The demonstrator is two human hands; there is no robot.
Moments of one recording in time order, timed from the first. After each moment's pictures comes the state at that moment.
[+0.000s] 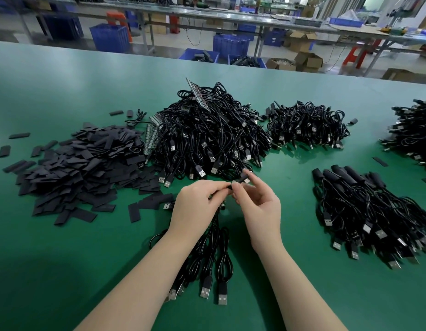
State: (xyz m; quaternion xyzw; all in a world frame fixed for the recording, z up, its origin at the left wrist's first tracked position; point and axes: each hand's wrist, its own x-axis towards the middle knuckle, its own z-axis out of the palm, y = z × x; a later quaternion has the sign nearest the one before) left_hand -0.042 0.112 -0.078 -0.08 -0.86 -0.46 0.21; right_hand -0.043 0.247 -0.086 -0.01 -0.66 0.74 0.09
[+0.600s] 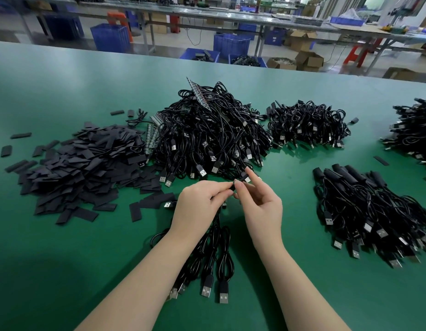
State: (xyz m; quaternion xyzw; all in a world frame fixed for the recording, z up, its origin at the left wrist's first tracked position) left_hand -0.041 0.113 -0.080 -0.10 -0.86 -0.46 0.22; right_hand -0.042 0.244 -0.084 -0.01 -0.67 0.74 0.12
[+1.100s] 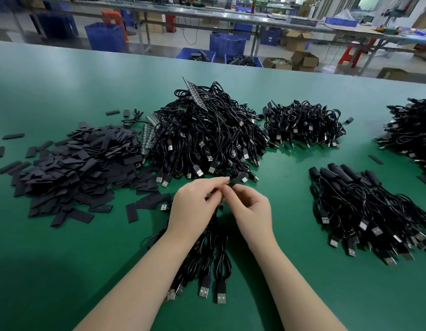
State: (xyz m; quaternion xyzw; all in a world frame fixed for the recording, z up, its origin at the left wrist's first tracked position) left_hand -0.040 0.112 -0.079 -0.07 -0.85 -0.47 0.22; right_hand -0.042 0.242 -0.089 0.03 -0.73 0.68 0.07
